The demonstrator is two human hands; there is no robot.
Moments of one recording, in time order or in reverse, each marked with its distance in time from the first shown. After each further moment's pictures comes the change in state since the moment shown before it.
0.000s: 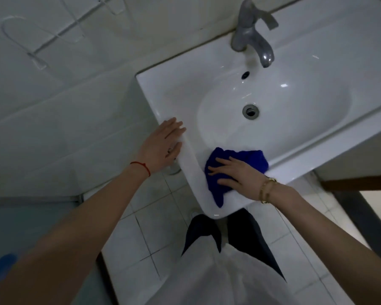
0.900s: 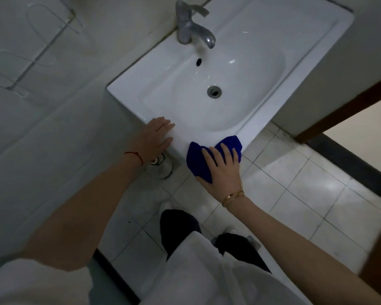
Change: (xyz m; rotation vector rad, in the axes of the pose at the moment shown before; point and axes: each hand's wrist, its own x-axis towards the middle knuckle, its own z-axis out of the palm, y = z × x) left_hand -0.012 0.003 -0.022 0.035 -0.184 0.268; right_hand -0.030 -0.110 0.118 -0.297 0.690 0.580
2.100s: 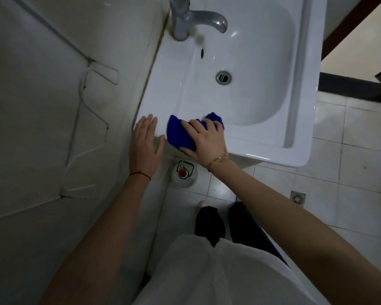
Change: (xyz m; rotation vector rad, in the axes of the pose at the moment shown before) left_hand 0.042 -0.219 -0.041 -0.141 0.057 0.098; right_hand 0.221 -0.179 0.051 -0.053 0.044 0.364
